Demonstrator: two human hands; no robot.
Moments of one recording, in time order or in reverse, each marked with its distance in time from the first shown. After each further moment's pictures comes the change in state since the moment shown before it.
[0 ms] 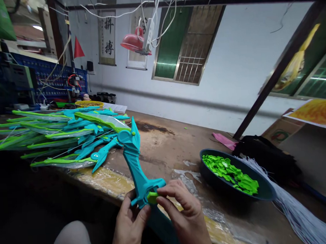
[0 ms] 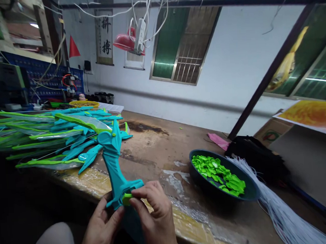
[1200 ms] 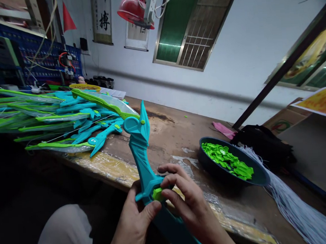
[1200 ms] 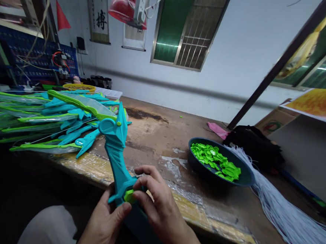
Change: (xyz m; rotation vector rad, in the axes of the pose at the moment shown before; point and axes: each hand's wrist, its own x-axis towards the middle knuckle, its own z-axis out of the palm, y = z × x) left_hand -0.020 0.006 0.011 -0.108 -0.151 -0.183; right_hand 0.000 -0.007 -0.028 -0.107 -0.339 0.092
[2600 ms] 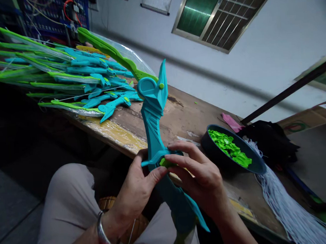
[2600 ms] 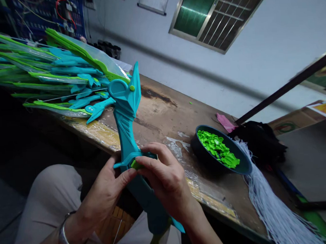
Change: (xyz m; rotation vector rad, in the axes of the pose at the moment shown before) left_hand -0.018 0.013 -0.007 0.197 -0.014 0.130; right_hand -0.004 -0.022 -0.004 -0.238 -0.051 -0.213
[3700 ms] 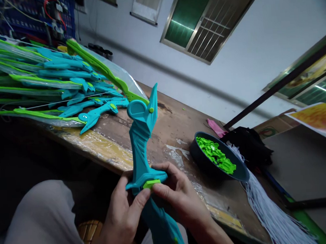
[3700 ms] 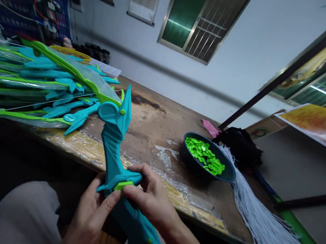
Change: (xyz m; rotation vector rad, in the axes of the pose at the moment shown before) left_hand 0.006 -0.028 -0.005 0.177 0.054 -0.017; right_hand -0.013 0.026 0.031 1.042 -0.016 0.881
